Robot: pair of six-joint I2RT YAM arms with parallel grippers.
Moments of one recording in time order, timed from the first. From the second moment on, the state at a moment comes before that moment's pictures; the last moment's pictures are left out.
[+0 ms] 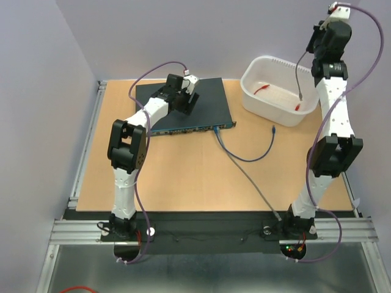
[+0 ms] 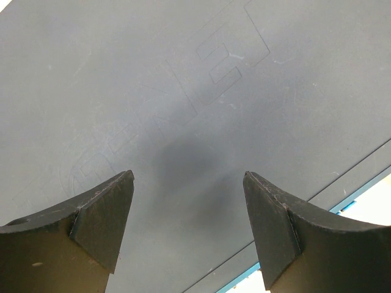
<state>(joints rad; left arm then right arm) -0.38 2.13 1.76 -0.33 0.09 0.20 -0.11 1.91 2.07 -0.18 0.10 0.04</state>
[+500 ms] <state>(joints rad) -0.38 2.13 1.76 -0.33 0.07 0.22 -0.05 2.59 2.40 -0.61 0.01 -0.05</state>
